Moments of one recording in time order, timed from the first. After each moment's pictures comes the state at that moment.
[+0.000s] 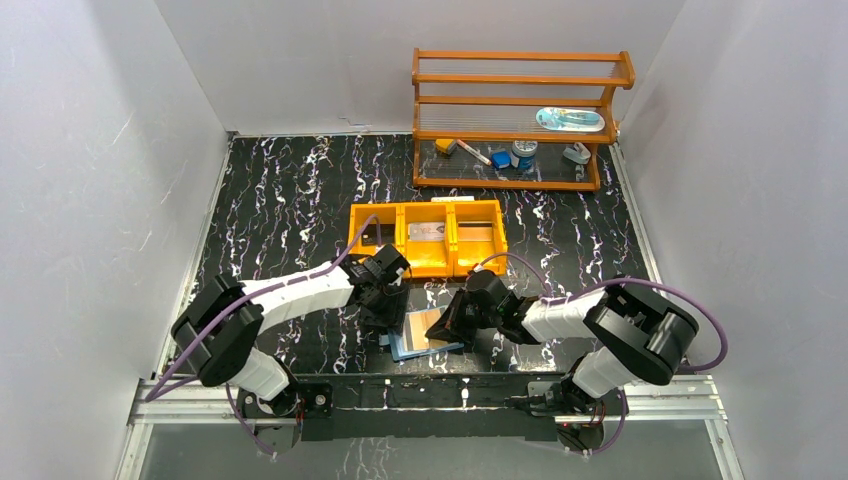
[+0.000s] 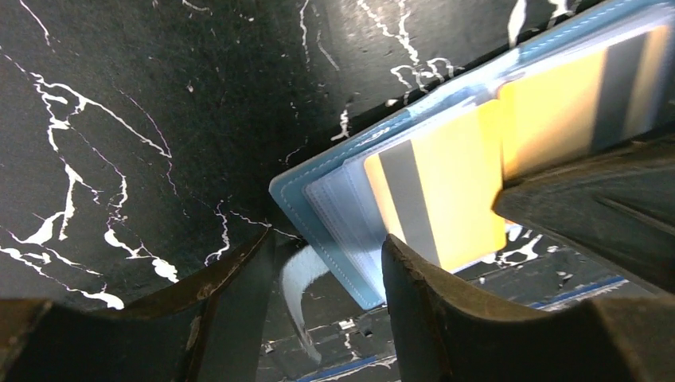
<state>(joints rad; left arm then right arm) -0.85 1.47 0.83 -0.64 0.07 -0.65 0.91 1.47 0.38 0.34 -0.30 1.35</state>
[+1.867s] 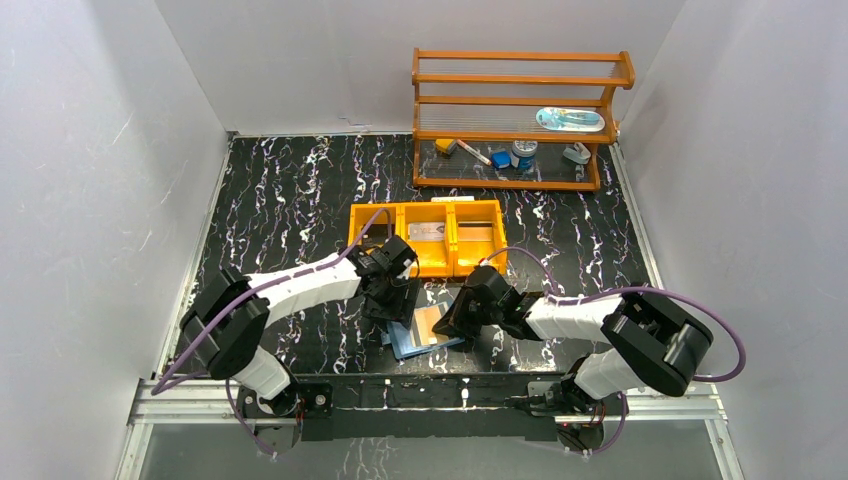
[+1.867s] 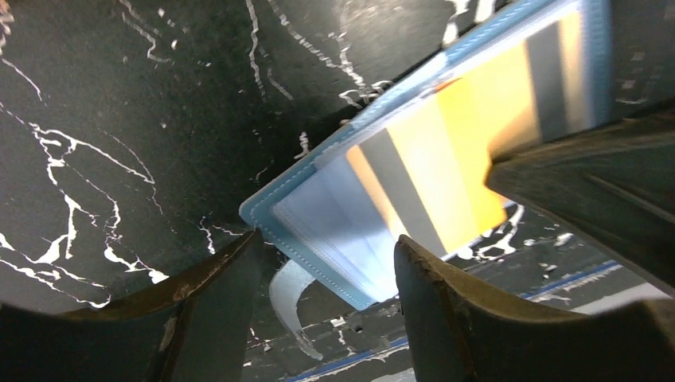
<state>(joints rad) -0.85 1.53 0.94 -0.69 0.09 -0.58 0.90 1.39 0.43 0.16 -0.21 1.31</state>
